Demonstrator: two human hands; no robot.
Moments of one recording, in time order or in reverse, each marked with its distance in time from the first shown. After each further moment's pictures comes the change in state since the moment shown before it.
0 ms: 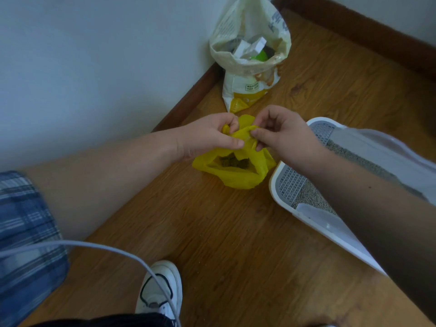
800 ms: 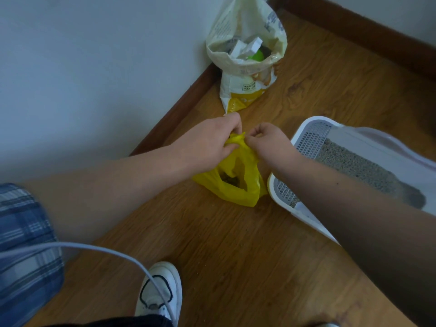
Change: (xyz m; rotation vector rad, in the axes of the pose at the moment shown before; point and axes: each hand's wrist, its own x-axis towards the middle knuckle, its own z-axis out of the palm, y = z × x) left_hand -0.012 -0.003 0.018 0.919 0.312 0.270; right_hand 0.006 0.017 0.028 -0.220 0.149 0.356
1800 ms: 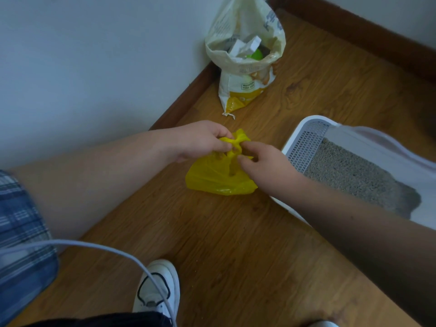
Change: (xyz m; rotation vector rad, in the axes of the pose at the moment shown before) left_hand 0.008 -0.010 -0.006 -0.598 -0.350 -0.475; right_hand -0.050 0.002 0.001 -0.215 -0.110 -0.154
